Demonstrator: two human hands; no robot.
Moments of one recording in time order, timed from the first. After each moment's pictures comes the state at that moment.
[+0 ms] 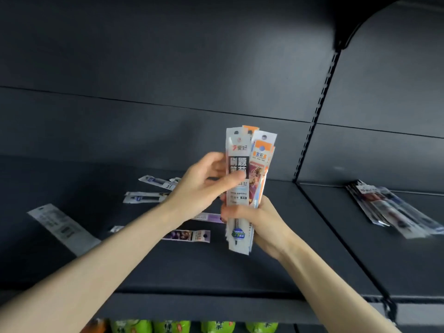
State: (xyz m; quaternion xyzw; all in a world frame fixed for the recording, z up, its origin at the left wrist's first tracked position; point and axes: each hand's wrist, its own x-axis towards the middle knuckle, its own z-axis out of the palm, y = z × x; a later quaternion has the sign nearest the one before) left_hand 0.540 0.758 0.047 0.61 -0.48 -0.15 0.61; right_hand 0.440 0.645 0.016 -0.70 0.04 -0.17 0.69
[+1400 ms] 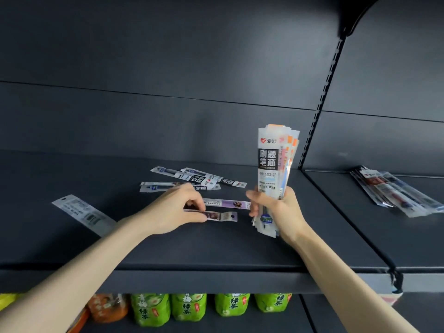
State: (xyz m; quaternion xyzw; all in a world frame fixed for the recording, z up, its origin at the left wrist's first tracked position) left_hand 0.598 0.813 -0.015 0.79 -0.53 -0.07 0.28; right_hand 0.435 0.645 -0.010 -0.71 0.14 -0.32 0.61
